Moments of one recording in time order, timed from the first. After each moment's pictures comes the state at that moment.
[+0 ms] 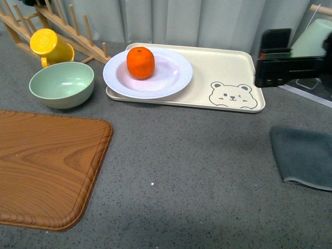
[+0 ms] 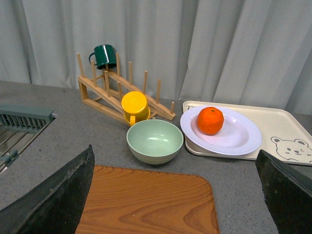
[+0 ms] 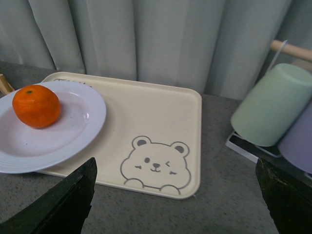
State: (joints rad) left arm 0.00 0.00 0.02 0.00 0.00 0.00; right arm 0.32 1.73 0.50 1.01 0.19 0.00
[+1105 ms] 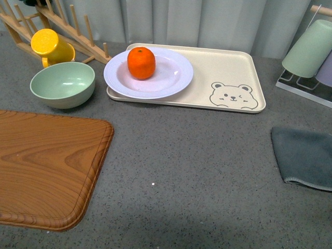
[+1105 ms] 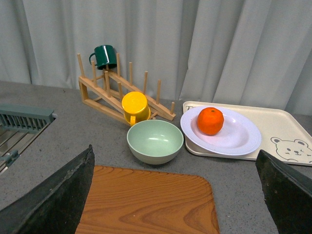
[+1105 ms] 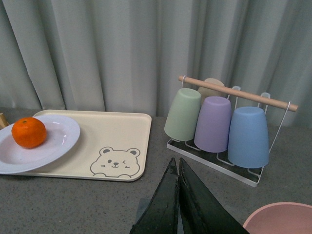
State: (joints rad) left arm 0.00 0.00 0.02 0.00 0.00 0.00; right arm 0.12 0.73 0.01 0.71 0.11 -0.01
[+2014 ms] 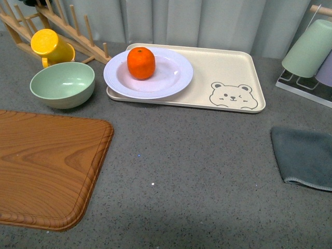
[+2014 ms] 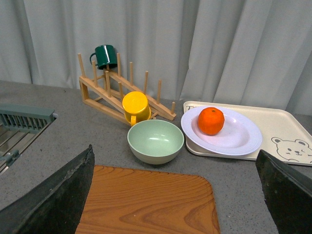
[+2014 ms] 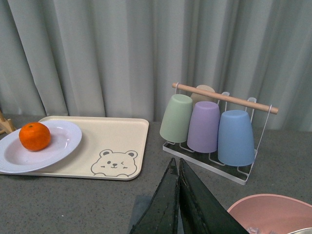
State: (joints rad) left arm 0.00 0.00 0.02 0.00 0.00 0.00; right arm 0.00 0.22 0.01 0.22 0.00 -0.01
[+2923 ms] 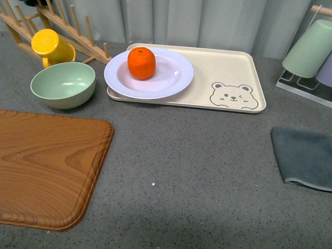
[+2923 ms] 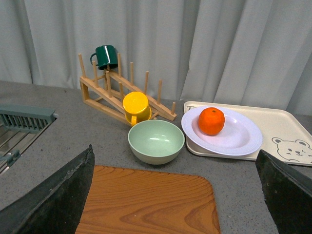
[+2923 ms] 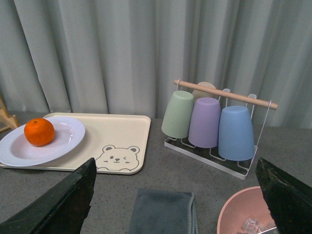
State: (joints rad) left arm 0.00 0.00 0.02 0.00 0.00 0.00; right arm 0.00 0.00 0.01 0.00 0.00 -0.01
